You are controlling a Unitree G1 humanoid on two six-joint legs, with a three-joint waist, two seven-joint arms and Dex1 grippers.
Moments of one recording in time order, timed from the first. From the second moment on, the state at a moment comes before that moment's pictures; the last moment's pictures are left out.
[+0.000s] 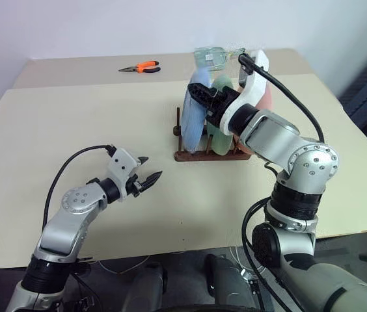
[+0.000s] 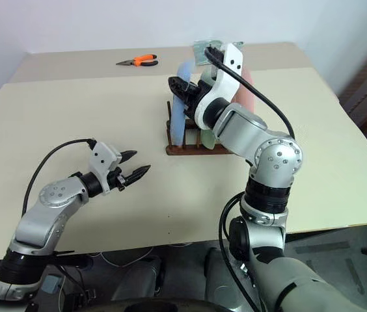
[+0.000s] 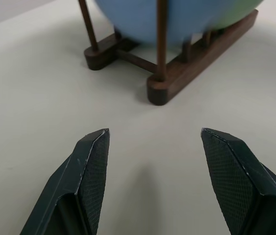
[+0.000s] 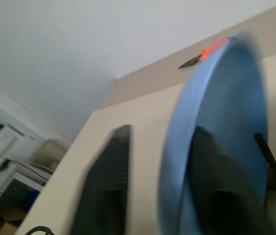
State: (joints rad) left arm -0.15 0.53 -0.06 -0.32 -0.26 0.43 -0.59; right arm -0.84 -0.08 -0.23 -0.28 1.13 1.11 -0.40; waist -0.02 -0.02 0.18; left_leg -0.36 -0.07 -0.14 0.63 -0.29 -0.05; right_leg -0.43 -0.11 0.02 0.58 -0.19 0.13
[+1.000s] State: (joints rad) left arm -0.08 0.59 0.10 -0.12 -0.23 0.30 -0.63; right arm -0.07 -0.80 -0.39 -0.04 0.49 0.38 0.81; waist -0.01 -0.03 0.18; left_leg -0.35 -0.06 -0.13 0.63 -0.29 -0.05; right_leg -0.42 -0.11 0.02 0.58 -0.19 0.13
